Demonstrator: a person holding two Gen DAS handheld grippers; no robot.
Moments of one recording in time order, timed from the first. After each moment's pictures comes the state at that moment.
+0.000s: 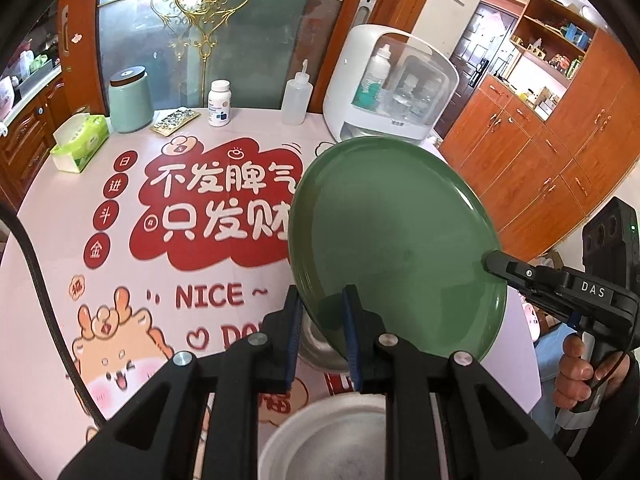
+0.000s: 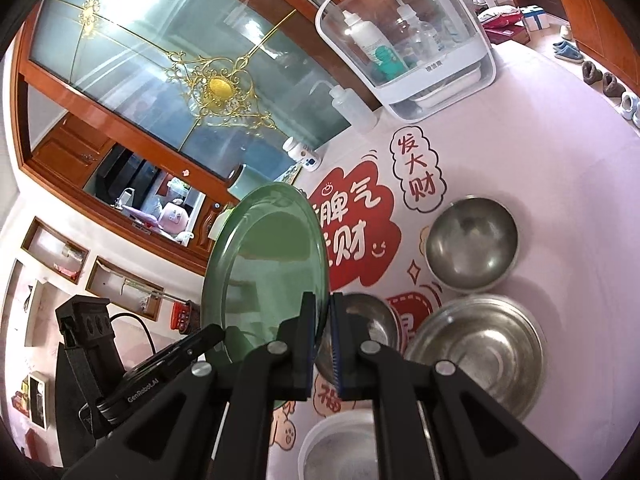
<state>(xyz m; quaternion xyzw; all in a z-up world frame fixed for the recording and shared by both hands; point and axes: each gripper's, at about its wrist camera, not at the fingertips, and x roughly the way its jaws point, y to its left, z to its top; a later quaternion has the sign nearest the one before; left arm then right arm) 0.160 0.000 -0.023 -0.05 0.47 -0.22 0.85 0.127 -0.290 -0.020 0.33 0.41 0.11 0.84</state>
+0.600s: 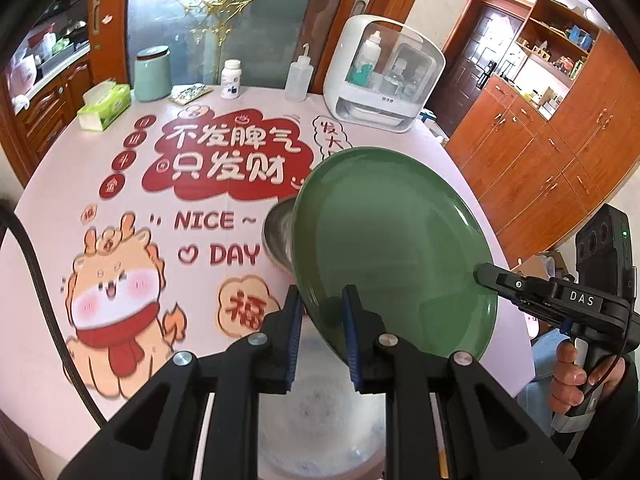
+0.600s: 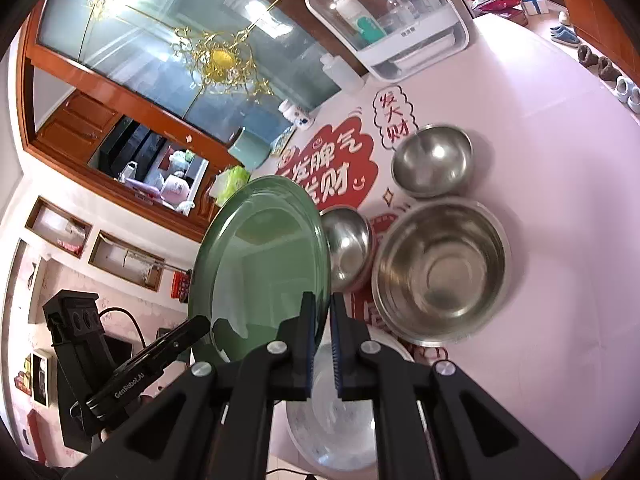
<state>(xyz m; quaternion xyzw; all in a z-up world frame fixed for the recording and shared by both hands) 0.045 -0.007 -0.033 -0.06 0.48 -0.19 0.85 0.034 -0.292 -0.043 0.32 0.45 0.13 0.83</state>
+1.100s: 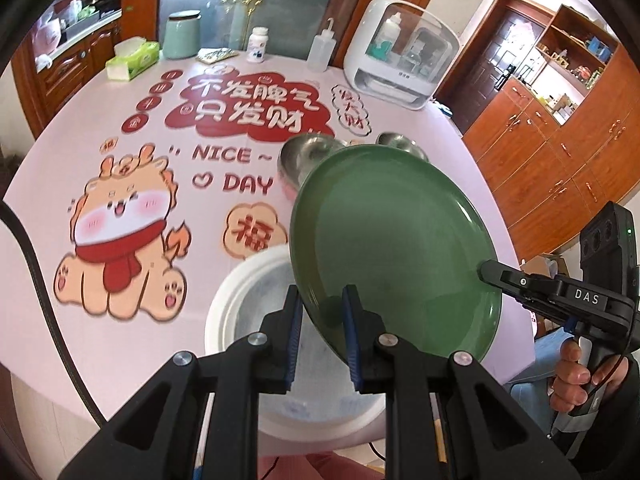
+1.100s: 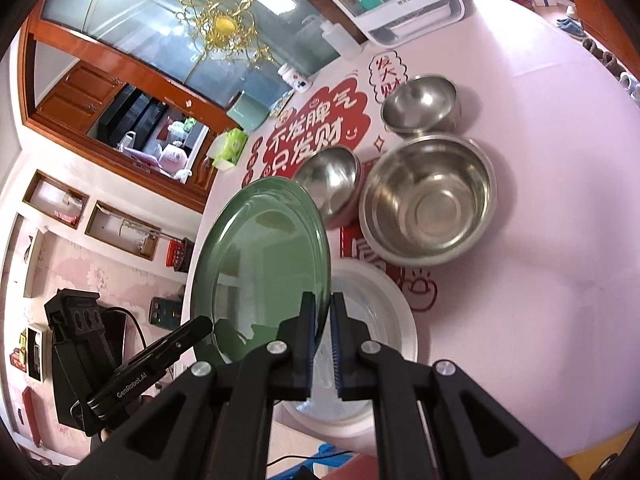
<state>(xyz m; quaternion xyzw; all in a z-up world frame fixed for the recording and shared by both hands) -0.022 0.006 -0.068 -0.09 0.51 -0.16 0.84 -0.012 -0.277 -0.067 0.30 0.49 0.14 0.81</state>
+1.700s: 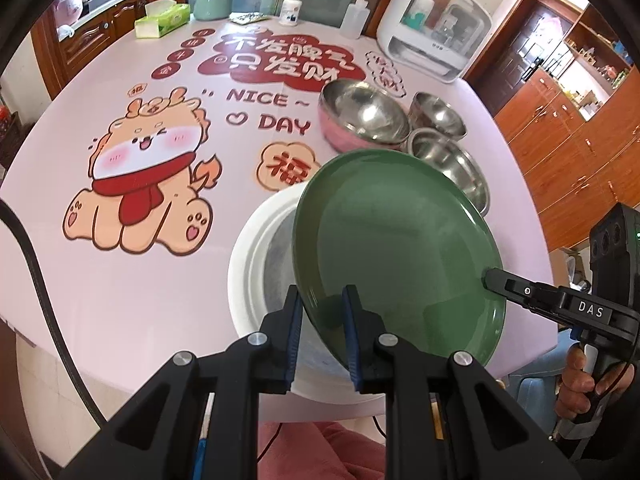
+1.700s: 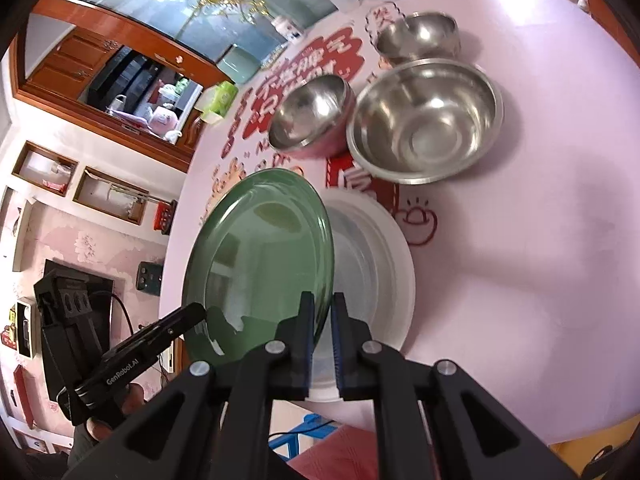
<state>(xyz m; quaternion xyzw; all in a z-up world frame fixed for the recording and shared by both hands) -0.054 0.021 -0.115 -0.09 0.55 -0.11 0.83 -0.035 -0.251 -0.117 0.27 0.54 0.15 0.78</state>
